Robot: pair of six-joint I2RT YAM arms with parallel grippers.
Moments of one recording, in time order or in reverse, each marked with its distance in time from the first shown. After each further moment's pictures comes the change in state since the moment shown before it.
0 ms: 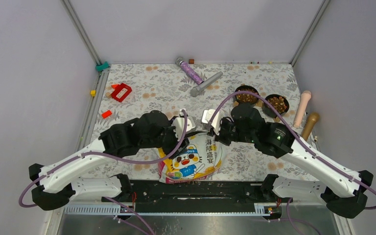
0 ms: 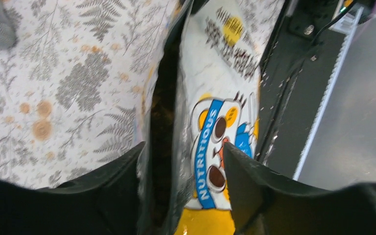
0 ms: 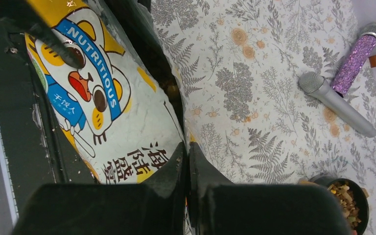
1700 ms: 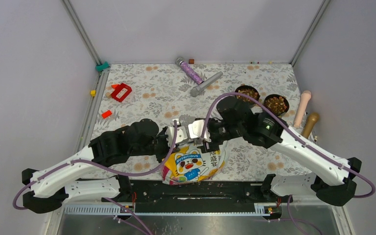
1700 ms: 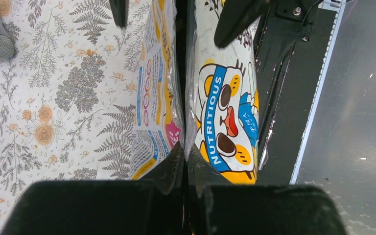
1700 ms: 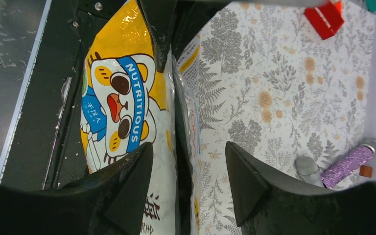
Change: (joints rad) left arm -0.055 -0.134 -0.088 -0.022 -0.018 0.061; right arm 0.038 0.154 0.214 -0.156 -0.284 -0.325
